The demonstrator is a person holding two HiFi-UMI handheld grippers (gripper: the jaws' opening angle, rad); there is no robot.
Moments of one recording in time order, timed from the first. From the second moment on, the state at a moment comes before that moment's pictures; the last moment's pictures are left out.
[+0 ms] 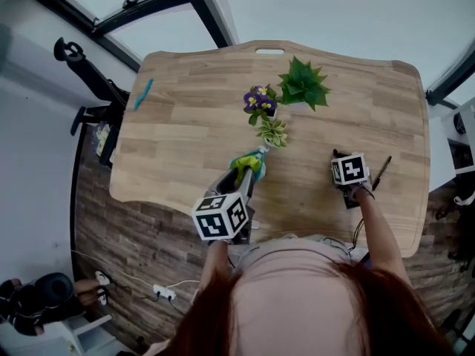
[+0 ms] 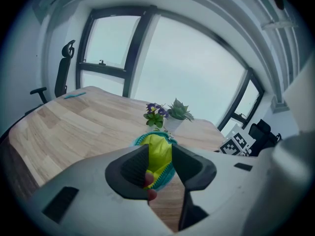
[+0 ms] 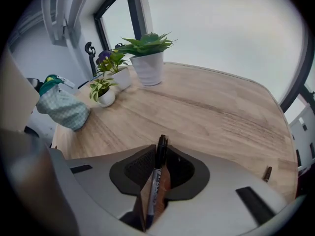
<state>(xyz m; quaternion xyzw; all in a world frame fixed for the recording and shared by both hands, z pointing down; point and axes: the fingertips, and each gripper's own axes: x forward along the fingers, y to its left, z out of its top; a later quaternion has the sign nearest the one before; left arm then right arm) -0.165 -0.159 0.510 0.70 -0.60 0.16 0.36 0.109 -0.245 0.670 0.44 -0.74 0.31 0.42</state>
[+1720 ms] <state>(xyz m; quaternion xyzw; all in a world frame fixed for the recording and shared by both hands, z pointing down) -0.131 -0.185 0.503 0.74 -0.51 0.11 0.42 0.114 -0.230 0.561 0.50 -0.77 0.33 0.21</state>
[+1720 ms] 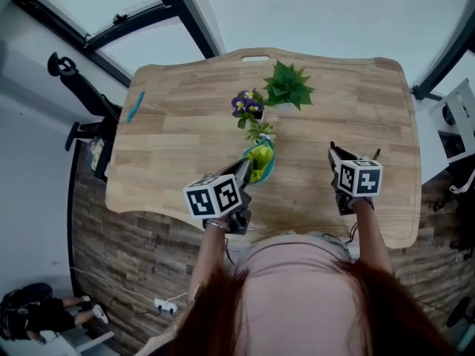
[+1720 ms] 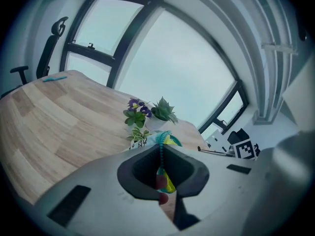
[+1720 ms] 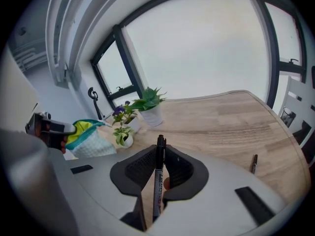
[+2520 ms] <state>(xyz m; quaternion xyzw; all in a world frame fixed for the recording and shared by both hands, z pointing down) -0.074 -0.190 0.494 0.74 -0.44 0.02 0.50 0.110 -0.250 0.403 0.47 -0.81 0.34 -0.11</state>
